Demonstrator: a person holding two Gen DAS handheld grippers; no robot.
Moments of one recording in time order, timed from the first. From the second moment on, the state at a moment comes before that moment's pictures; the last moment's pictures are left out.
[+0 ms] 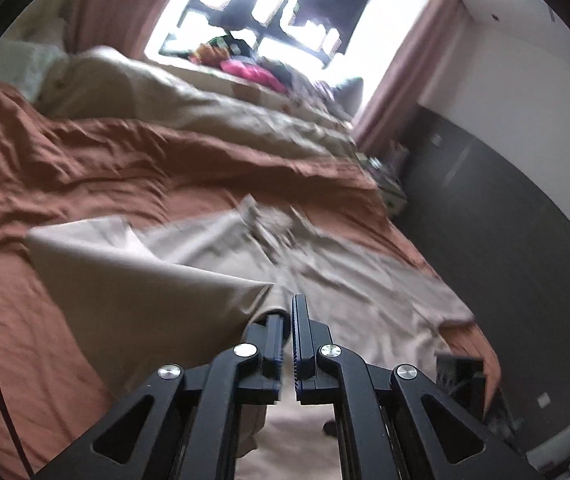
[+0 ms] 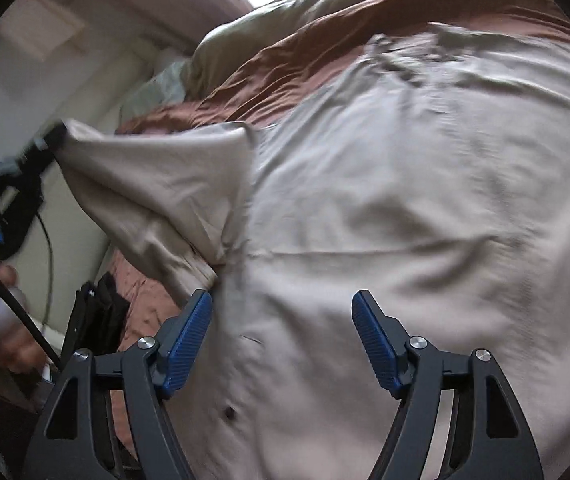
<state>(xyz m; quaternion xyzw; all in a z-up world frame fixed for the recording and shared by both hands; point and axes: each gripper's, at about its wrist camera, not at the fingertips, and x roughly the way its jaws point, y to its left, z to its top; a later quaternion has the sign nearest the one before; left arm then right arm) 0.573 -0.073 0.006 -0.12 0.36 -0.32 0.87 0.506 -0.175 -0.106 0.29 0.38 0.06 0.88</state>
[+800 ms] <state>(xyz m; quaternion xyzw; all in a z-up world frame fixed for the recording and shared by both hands) 0.491 -0.023 -0.040 -0.12 0.43 -0.27 0.85 0.397 -0.164 -0.061 0.23 0.34 0.05 0.91</state>
